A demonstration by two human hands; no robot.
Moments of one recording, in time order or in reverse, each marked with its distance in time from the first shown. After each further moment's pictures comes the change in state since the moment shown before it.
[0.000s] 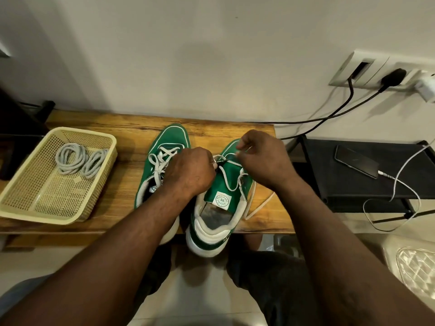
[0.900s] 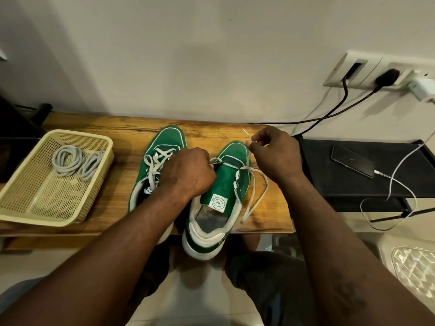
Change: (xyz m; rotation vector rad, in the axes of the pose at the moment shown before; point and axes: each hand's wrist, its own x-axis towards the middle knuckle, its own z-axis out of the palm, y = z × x) left_hand -0.009 0.009 -0.007 0.037 -0.001 -0.007; right_hand 0.007 0.023 -0.011 0.150 0.204 0.171
